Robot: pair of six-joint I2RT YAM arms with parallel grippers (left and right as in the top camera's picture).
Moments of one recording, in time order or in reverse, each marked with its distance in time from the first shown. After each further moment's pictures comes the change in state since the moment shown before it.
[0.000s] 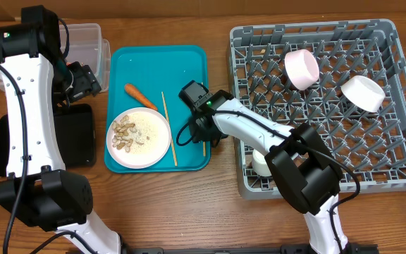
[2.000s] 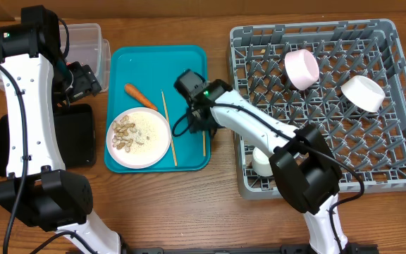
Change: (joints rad) left arm 0.000 0.000 0.000 0.001 0.000 0.000; right arm 0.001 0.005 0.147 -0.064 0.048 0.016
